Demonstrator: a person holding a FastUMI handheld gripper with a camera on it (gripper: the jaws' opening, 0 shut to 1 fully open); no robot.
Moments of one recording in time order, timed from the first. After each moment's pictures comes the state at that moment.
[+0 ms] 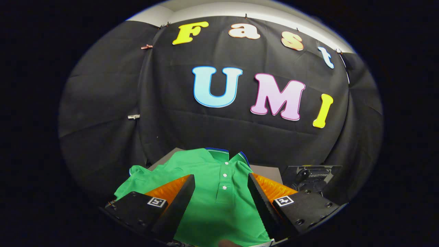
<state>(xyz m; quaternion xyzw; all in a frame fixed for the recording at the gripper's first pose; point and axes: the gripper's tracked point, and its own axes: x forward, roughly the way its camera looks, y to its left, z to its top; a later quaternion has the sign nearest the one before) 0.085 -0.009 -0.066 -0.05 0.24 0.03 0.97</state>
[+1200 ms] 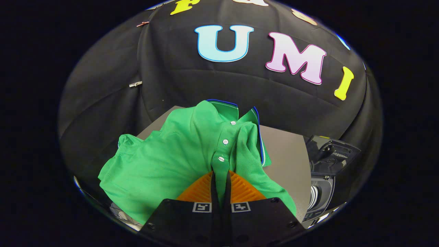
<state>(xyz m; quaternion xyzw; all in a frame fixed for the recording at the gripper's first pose) 0.090 -0.012 -0.159 -0.04 0.40 0.08 0.91</state>
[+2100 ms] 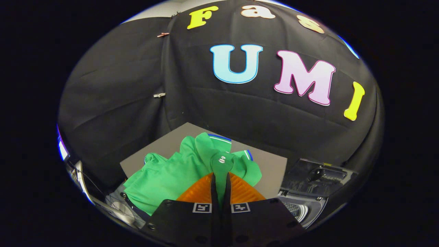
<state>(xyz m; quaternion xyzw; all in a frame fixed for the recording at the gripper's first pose) 0.082 -0.088 -0.085 -0.04 0.33 0.21 0.92</state>
